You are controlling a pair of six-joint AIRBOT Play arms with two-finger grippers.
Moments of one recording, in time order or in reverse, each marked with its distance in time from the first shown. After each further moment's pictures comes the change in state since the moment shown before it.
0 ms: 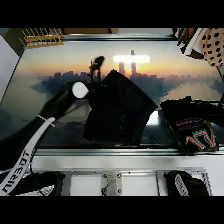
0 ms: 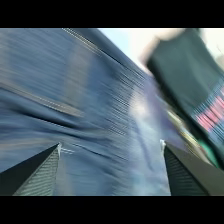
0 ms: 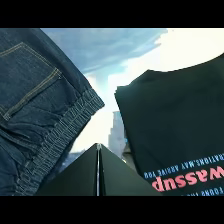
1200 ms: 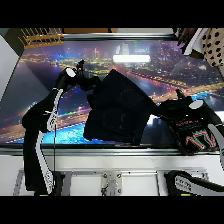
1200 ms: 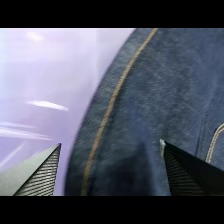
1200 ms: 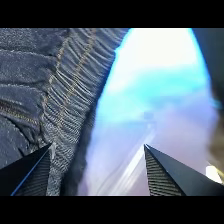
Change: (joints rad) left arm 0.354 -0.782 0.655 -0.136 -0.240 0.171; right arm 0.125 -0.680 0.001 0.256 -0.061 0.030
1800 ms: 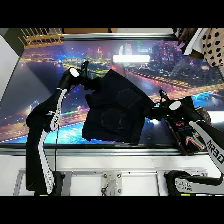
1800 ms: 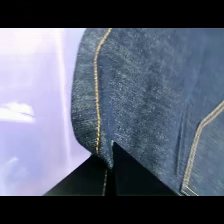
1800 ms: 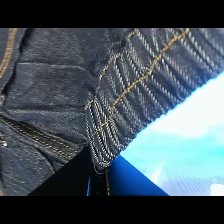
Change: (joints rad) left arm -0.018 -0.025 0.051 -0.003 -0.054 -0.016; right arm 0.216 -0.101 0.005 0.119 -0.219 -0.004
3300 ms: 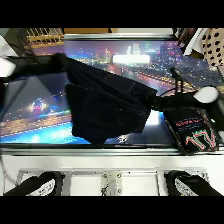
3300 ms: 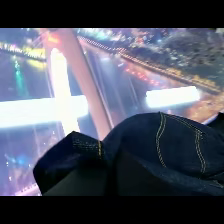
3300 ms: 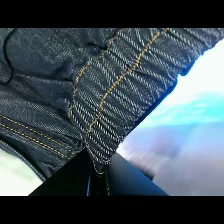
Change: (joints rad) left arm 0.080 0.921 -0.595 0.014 0.156 0.103; right arm 0.010 0.308 0.206 -0.166 0.391 0.153
